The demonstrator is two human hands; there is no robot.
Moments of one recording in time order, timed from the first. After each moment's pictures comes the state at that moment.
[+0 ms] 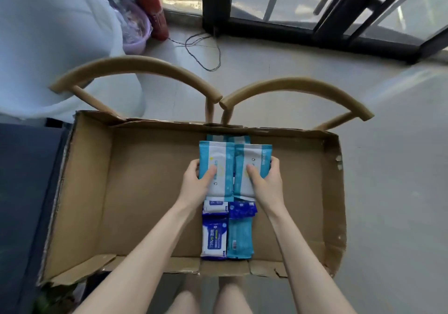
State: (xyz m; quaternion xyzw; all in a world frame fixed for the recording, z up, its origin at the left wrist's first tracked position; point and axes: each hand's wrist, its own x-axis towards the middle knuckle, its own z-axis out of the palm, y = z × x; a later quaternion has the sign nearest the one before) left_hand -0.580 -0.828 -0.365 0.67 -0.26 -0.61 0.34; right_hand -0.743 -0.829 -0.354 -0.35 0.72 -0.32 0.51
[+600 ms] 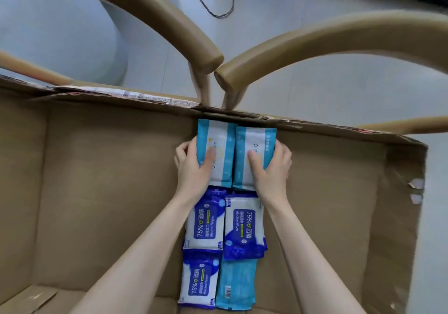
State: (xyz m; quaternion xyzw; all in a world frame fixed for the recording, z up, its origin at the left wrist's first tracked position) left_hand -0.606 -0.898 -0.573 0.75 -0.37 -0.49 0.23; right_hand -0.762 -0.907 -0.570 -0.46 0.76 -0.19 0.42
